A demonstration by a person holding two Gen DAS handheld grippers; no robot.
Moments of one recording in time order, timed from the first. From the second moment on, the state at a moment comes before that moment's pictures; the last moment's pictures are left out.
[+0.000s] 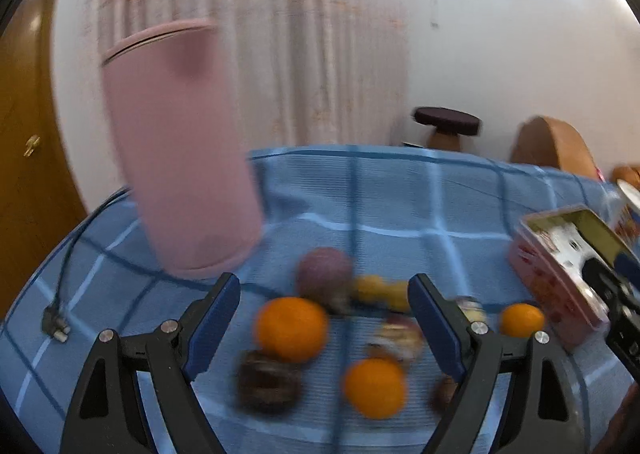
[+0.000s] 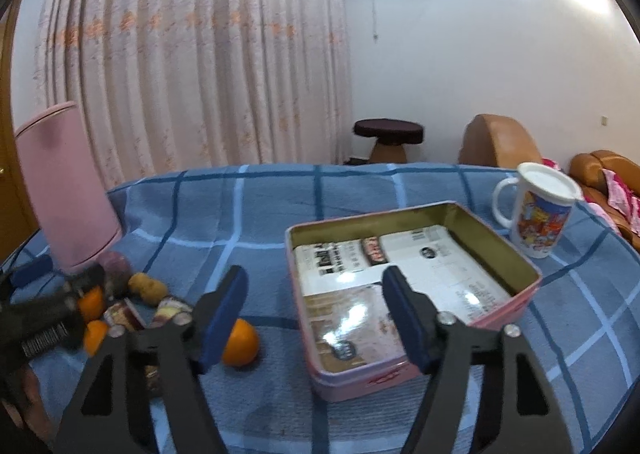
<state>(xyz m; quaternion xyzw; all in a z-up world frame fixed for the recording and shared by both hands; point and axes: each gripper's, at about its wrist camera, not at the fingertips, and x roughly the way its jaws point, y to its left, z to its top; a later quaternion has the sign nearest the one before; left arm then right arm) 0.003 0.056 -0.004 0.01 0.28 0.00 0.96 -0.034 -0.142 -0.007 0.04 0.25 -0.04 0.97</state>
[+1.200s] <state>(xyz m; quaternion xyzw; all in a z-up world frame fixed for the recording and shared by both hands) 0.022 0.101 -0.051 0.03 0.42 -0.08 0.90 0.002 -0.086 -0.044 -0.10 0.39 0.04 0.91</state>
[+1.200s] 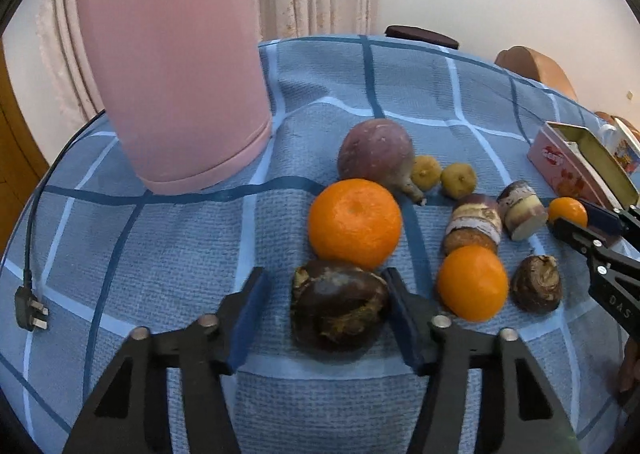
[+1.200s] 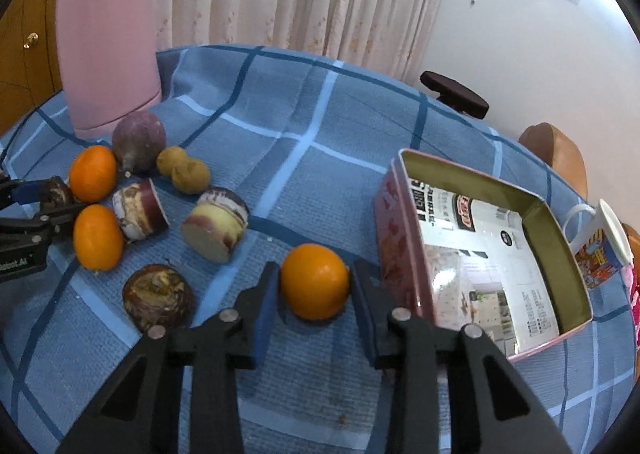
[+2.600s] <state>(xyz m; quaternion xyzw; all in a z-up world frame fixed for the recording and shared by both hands) 0.005 -0.080 0.024 -0.03 0.27 -0.30 0.91 -0.027 -0.296 -0.006 0.08 0.28 -0.01 0.96</state>
